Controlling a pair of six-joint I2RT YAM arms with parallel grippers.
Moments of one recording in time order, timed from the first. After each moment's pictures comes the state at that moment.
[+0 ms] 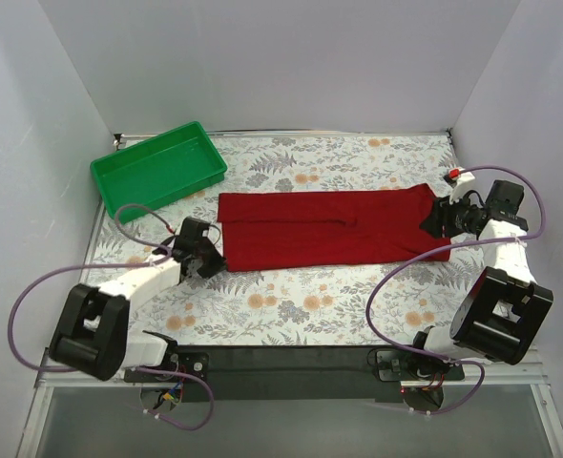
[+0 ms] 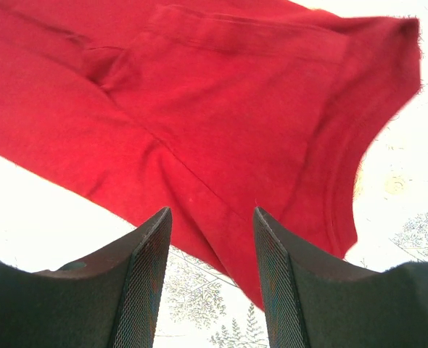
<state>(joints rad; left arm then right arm) -0.34 1.40 0.63 -0.21 -0.03 -0.94 -0.42 1.38 0.95 -0.51 -0.76 -0.58</state>
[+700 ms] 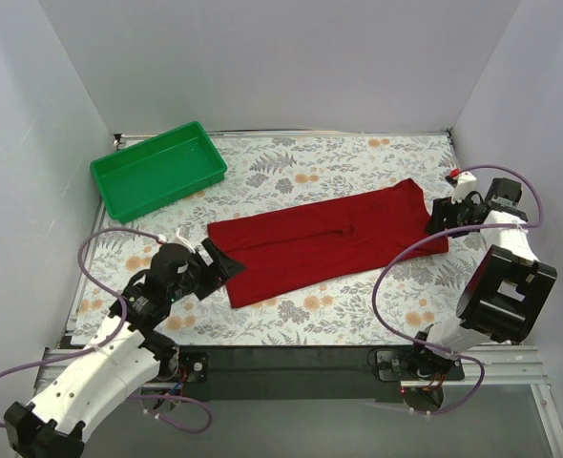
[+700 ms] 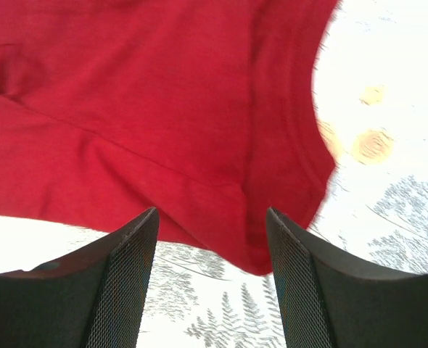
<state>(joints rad) -0.53 0.63 0.49 -0.51 0.10 -1.11 -0.43 1.51 1.00 -0.51 -0.64 -0.56</state>
